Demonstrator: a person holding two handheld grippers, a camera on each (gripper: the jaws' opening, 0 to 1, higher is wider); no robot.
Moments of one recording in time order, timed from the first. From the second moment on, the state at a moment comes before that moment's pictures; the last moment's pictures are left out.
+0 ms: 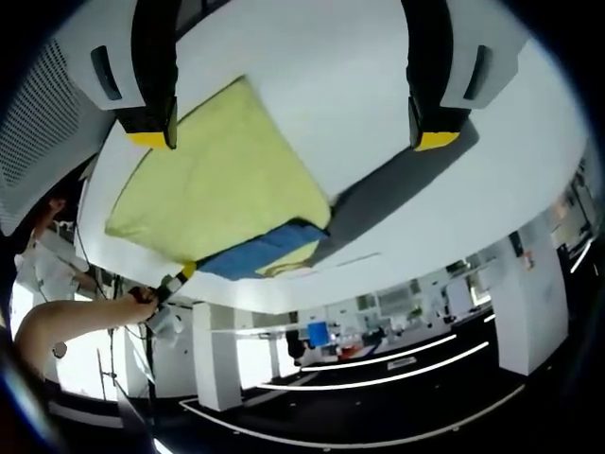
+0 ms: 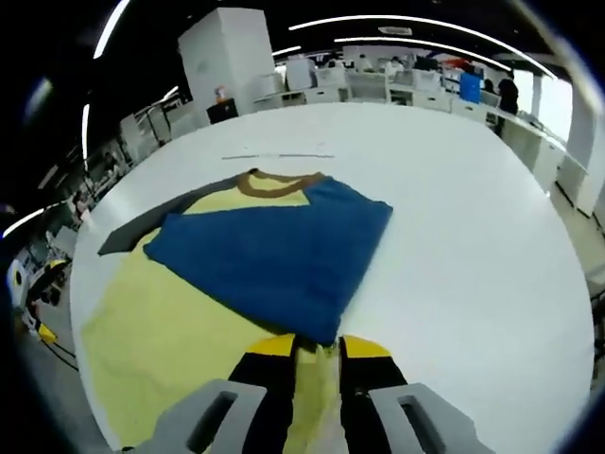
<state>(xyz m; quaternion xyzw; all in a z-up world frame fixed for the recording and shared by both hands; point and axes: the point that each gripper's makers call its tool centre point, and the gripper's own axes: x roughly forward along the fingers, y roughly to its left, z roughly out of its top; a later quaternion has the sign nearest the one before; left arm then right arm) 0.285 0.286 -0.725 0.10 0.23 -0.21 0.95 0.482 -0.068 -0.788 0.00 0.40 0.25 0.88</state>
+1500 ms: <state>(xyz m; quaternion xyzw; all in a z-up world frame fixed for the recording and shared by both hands) 0.331 0.347 -0.703 0.02 0.19 -0.12 0.97 0.393 -0.006 -0.689 -0.01 0.21 0.43 0.88</state>
